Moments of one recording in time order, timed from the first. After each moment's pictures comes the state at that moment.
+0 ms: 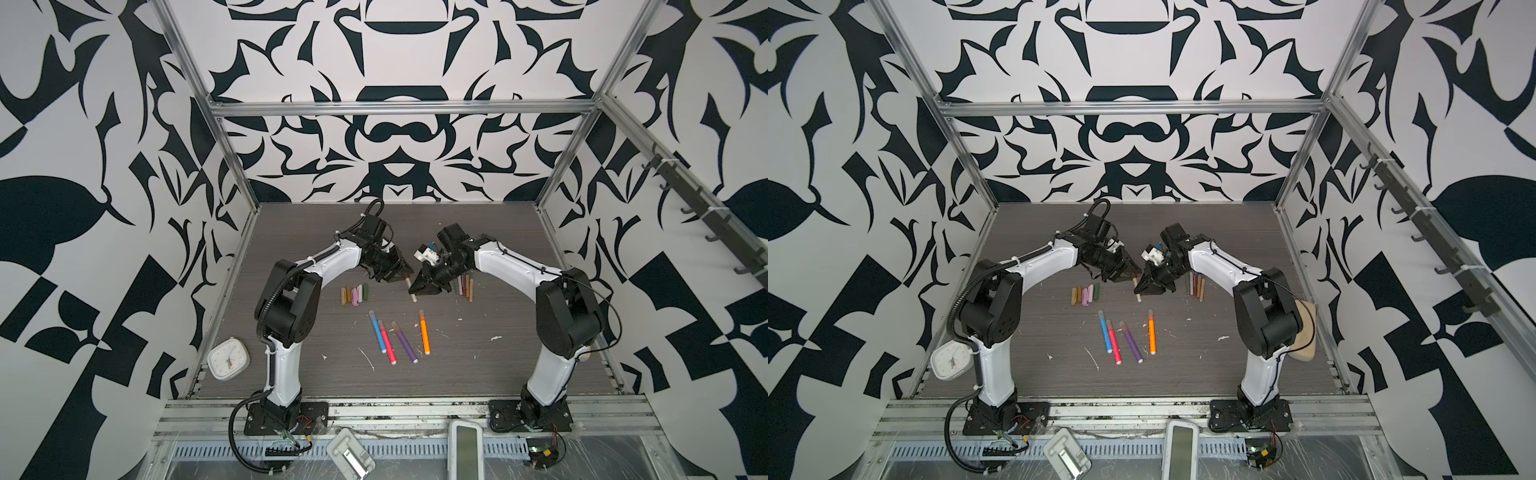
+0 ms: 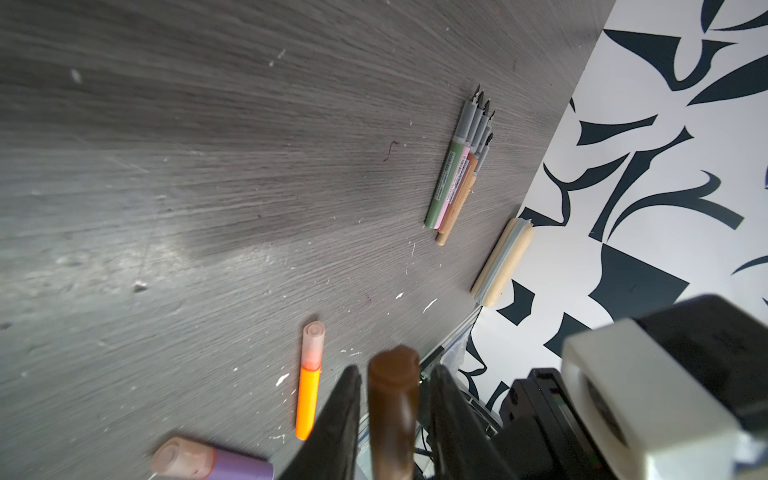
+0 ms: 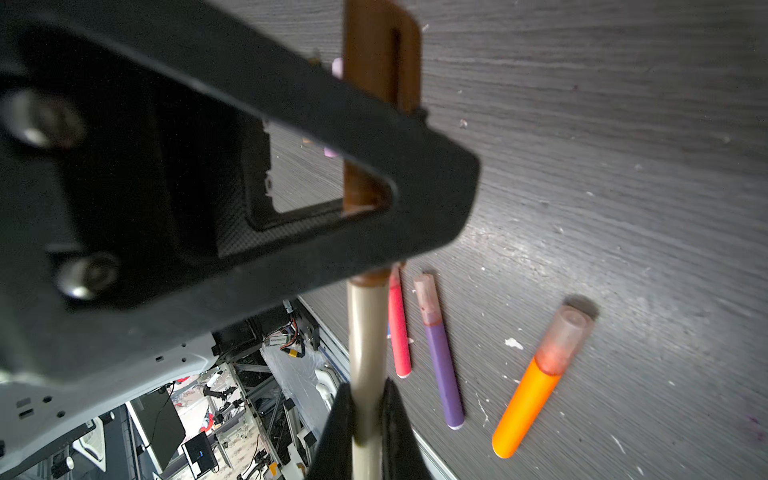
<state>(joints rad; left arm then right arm) -0.53 1.98 1.46 -0.53 0.73 -0.93 0.46 1.82 1.34 -0.77 -0.84 0.47</state>
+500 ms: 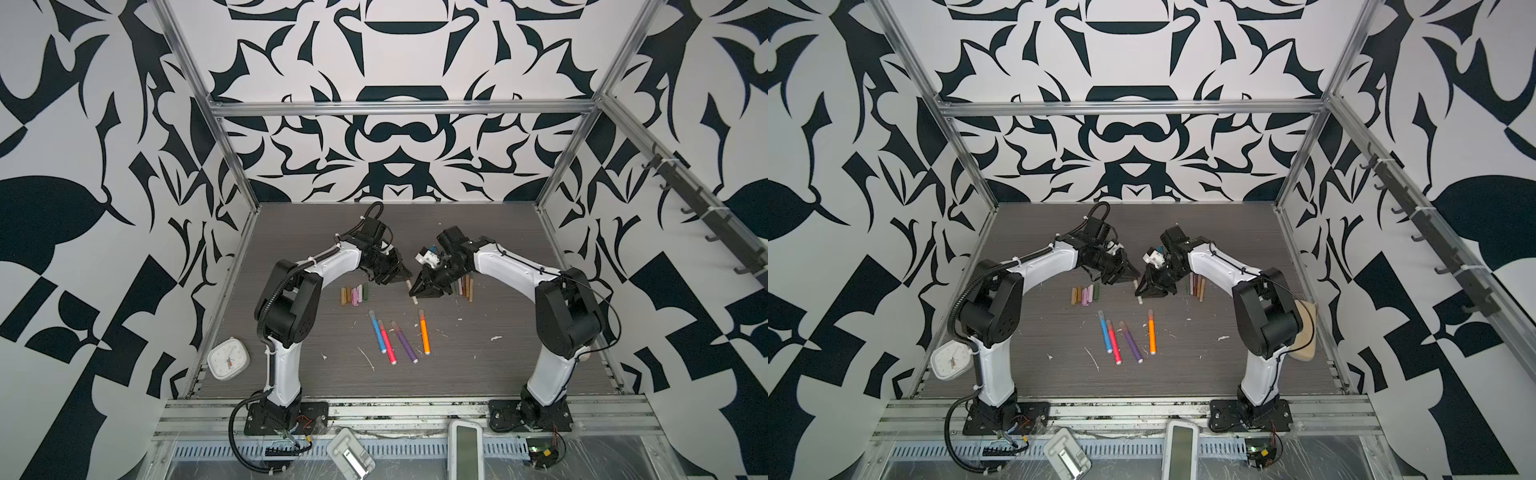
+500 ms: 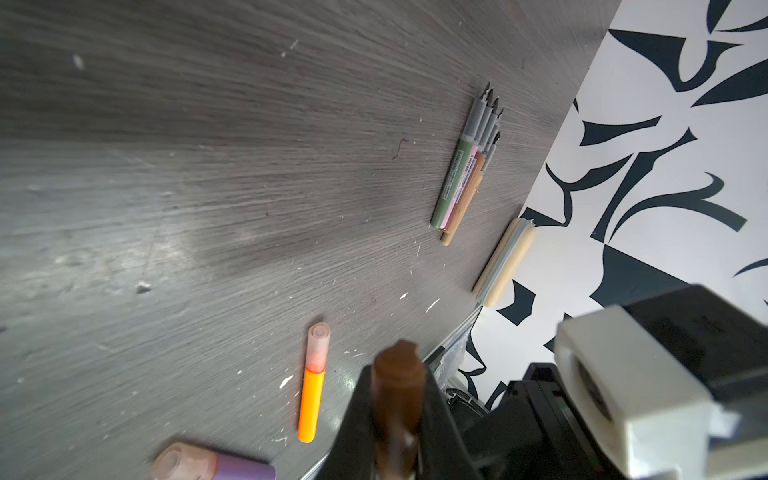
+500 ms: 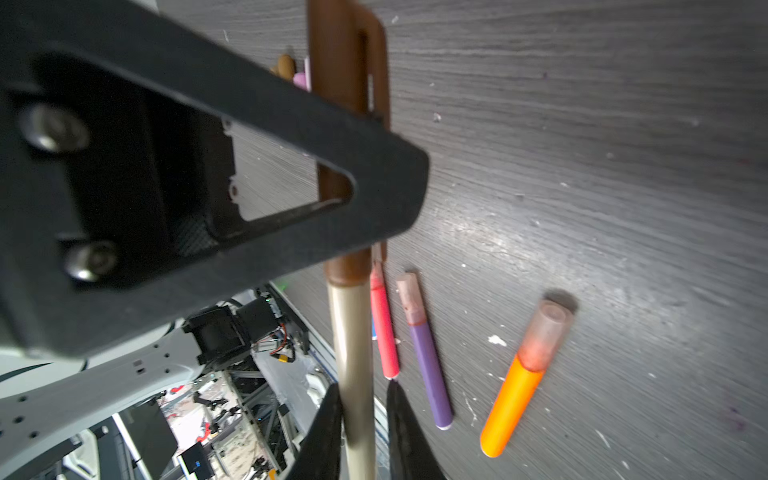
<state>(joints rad) -0.53 1.97 1.43 -0.50 0.73 -0.94 0.46 1.81 1.32 -0.79 -0.76 0.46</state>
